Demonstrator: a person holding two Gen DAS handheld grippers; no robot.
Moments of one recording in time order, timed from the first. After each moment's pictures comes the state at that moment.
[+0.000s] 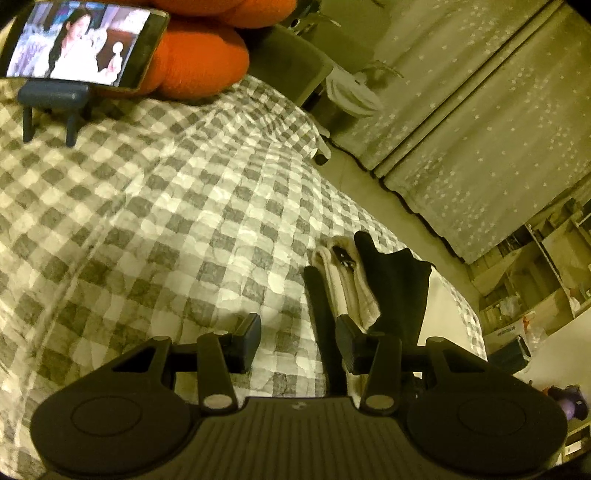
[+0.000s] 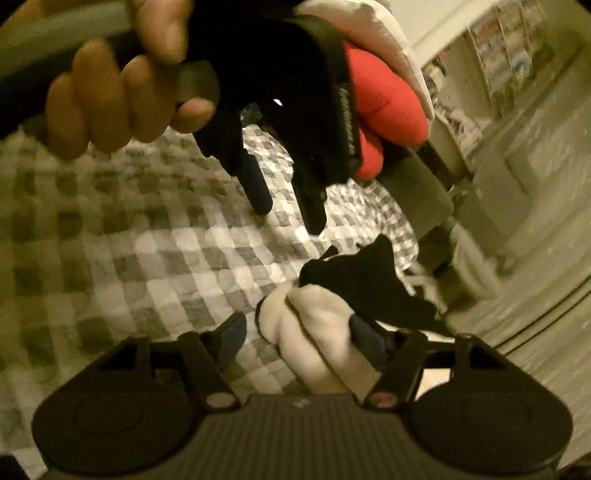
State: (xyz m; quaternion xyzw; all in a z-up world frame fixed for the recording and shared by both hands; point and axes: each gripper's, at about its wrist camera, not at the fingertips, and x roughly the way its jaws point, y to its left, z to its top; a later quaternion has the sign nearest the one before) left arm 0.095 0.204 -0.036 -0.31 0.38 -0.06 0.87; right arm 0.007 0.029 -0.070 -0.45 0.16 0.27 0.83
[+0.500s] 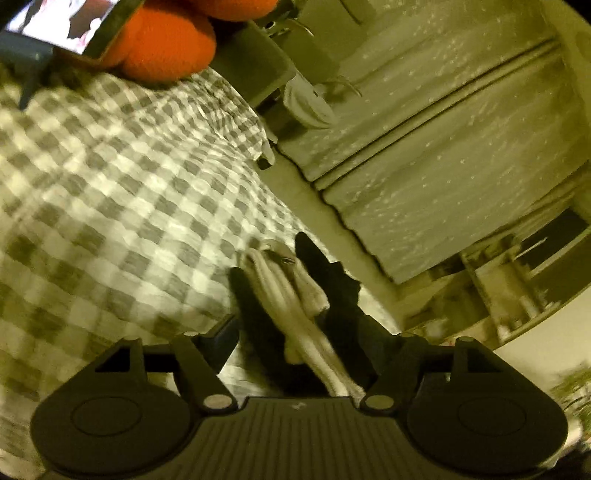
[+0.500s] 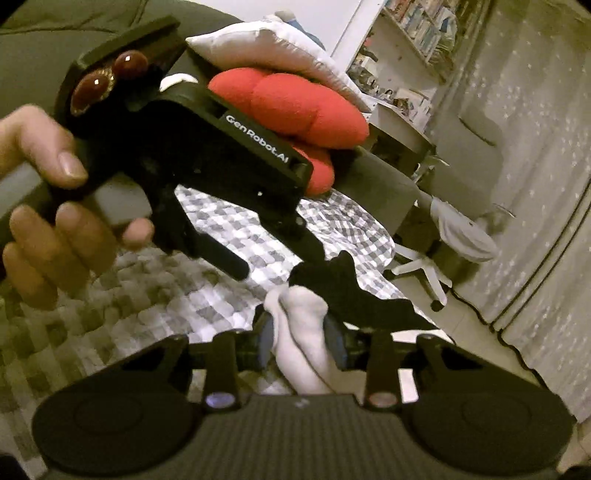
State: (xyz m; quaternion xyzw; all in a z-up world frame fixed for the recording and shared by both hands) left arm 0.099 0.201 -0.043 -0.41 0.33 -0.15 0.84; right arm 0.024 0.003 -0.021 -0.28 0.19 0.27 0.90
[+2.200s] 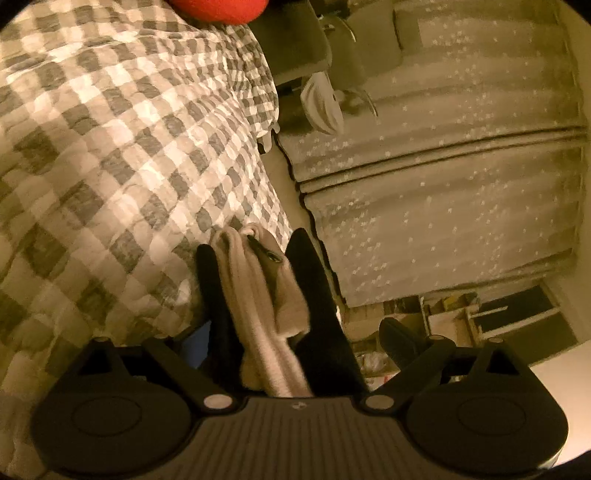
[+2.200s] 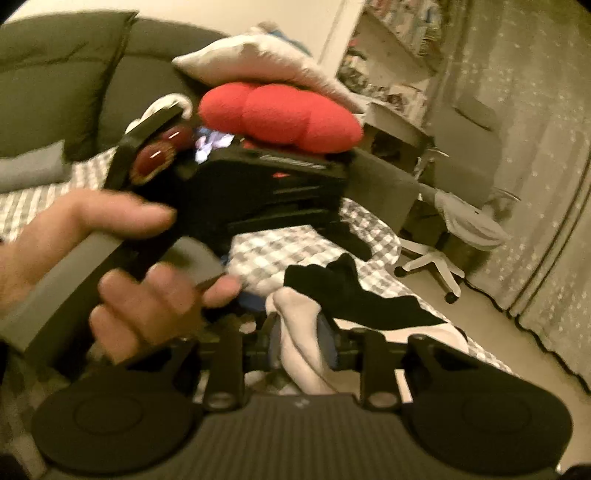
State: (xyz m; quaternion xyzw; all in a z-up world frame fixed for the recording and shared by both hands) left arm 0.145 0.186 -0.086 -0.53 0.32 -0.16 0.77; right arm 0.024 -0.009 -0.010 -0.24 0.20 0.29 0.90
